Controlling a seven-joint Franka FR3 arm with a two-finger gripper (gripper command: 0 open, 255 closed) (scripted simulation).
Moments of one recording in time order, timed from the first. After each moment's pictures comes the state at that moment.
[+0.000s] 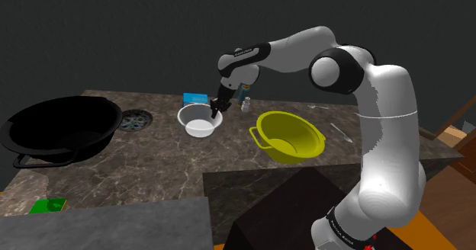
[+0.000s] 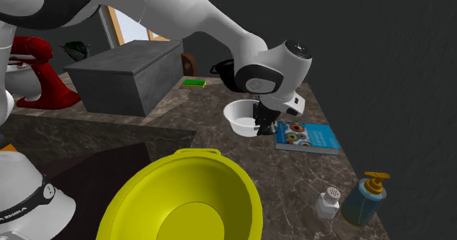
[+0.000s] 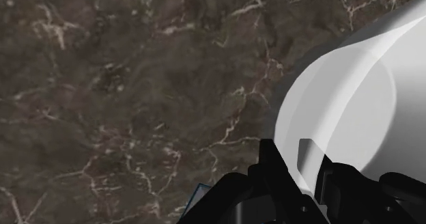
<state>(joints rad) 0.02 0.62 -0.05 -1.62 0.45 2.15 -0.35</state>
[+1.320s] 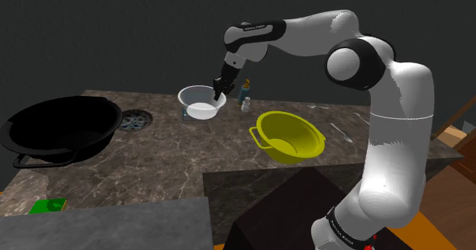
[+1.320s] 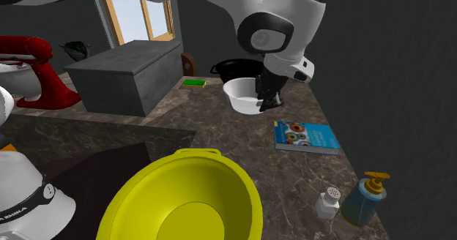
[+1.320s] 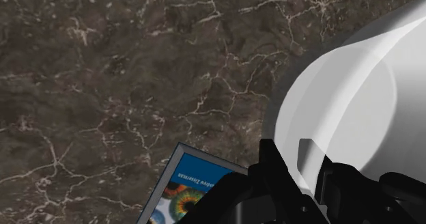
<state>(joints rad) 0.02 0.49 -0.07 -1.55 0.41 1.96 -0.27</state>
